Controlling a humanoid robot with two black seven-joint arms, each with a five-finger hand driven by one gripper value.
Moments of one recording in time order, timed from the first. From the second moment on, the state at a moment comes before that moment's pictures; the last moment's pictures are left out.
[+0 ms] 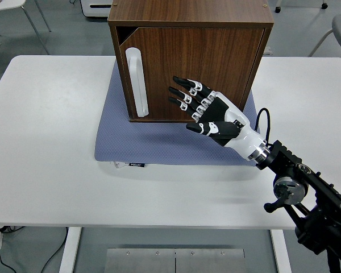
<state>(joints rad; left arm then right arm) 0.15 0.00 -0.17 -0.16 0.09 0.12 -0.05 0.41 -0.08 1.02 1.19 -0.72 0.61 0.31</state>
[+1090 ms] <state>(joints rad) 0.15 0.00 -0.17 -0.16 0.09 0.12 -0.05 0.15 -0.25 1.33 1.28 -0.66 0.61 0.33</state>
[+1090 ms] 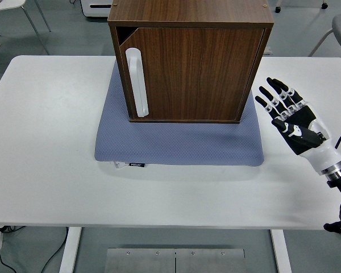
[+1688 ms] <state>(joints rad) 0.15 0.00 -0.17 -0.16 0.09 0.12 -0.05 0.11 -0.25 1.45 1.23 -0.66 0.61 0.33</state>
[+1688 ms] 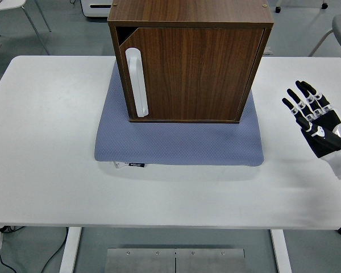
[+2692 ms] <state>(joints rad) 0.15 0.00 -0.17 -0.16 0.09 0.12 -0.05 0.19 -0.29 1.45 1.14 -0.62 0.61 0.33</state>
